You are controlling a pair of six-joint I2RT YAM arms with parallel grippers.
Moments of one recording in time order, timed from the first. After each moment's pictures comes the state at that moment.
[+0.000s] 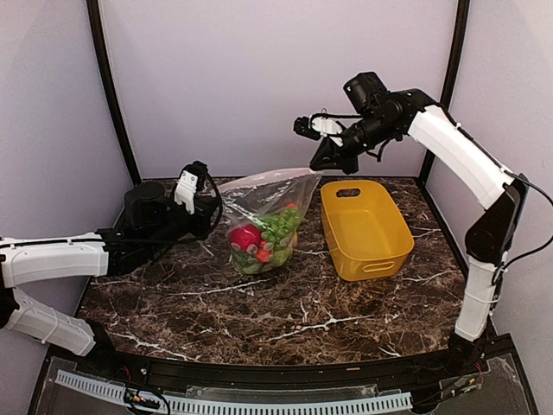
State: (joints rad) left arm -0.74 1.20 0.69 0.33 -0.16 0.01; right arm 0.60 1.89 2.16 -1.14 -0.42 -0.81
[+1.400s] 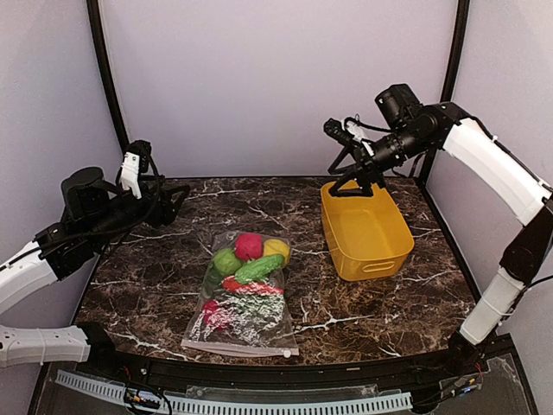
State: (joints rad) left arm -0.63 0.83 0.78 -0.07 -0.08 -0.05; right arm 0.55 1.64 1.84 -1.11 -0.71 -0.70
